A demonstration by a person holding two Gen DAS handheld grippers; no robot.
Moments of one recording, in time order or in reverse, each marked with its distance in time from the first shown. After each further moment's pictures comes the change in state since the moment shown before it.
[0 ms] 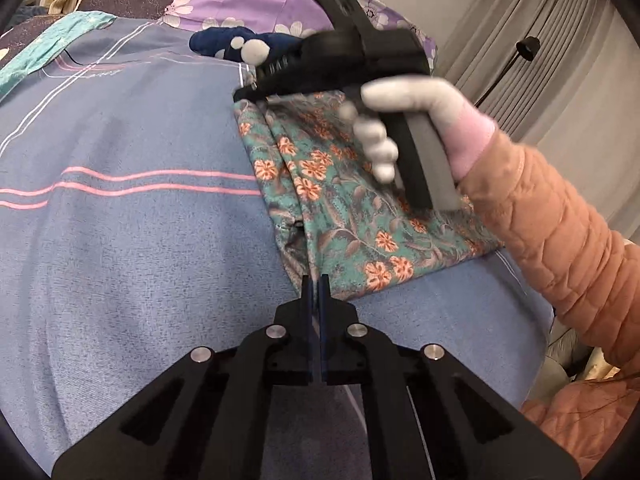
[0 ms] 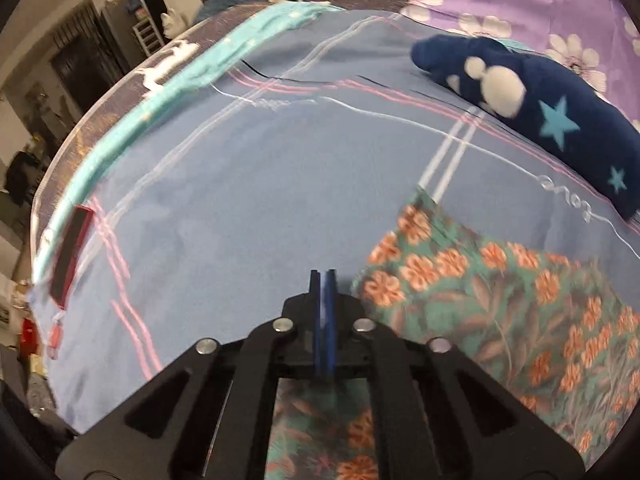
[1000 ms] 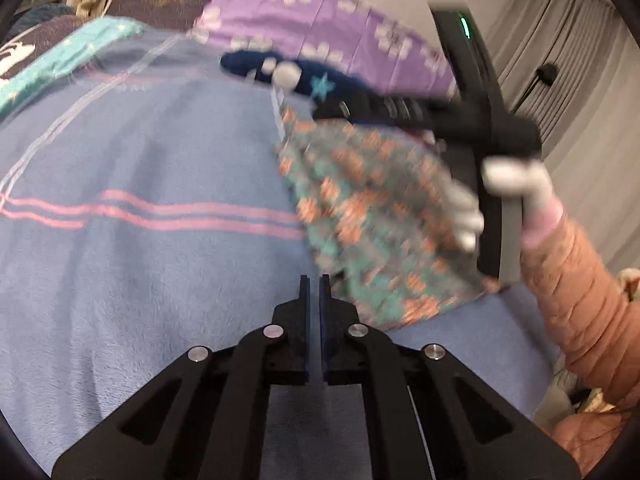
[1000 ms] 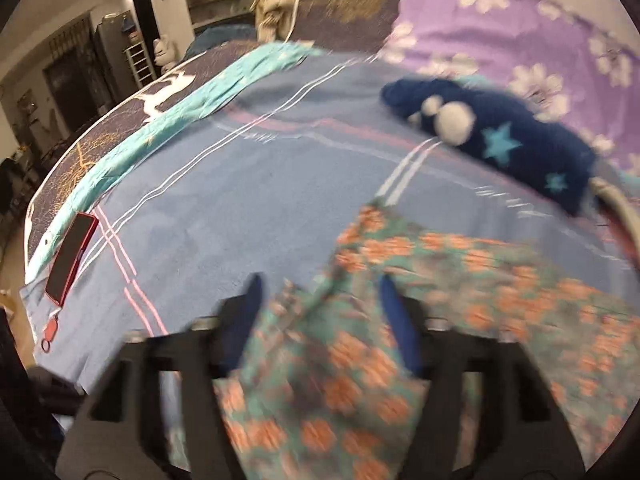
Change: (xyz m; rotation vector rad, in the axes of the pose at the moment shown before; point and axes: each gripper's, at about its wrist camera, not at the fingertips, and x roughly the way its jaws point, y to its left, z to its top) left arm -0.020 0.018 0.018 -0.057 -0.101 0.044; right arm -0.073 0.002 -0.035 -0.018 -0.144 -0.118
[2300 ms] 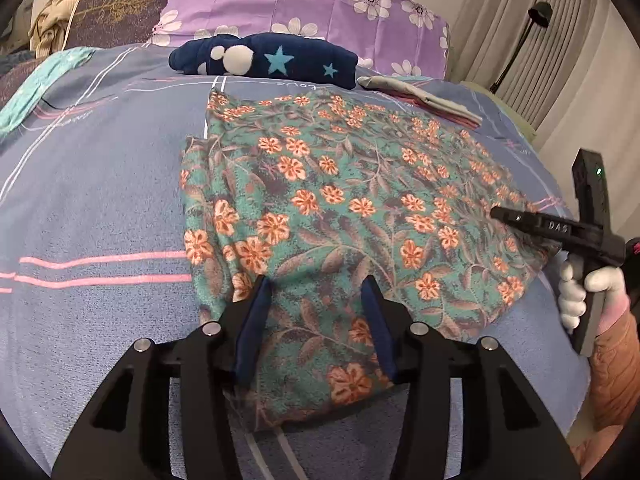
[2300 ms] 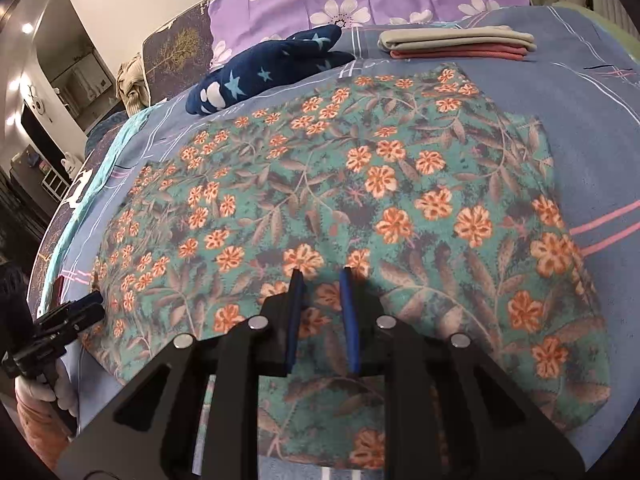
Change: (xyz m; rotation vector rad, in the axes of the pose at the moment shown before) left arm 0.082 -0.063 0.019 0.171 0.126 0.116; right arm -0.109 -0.175 -0.200 0.529 -0.045 -0.146
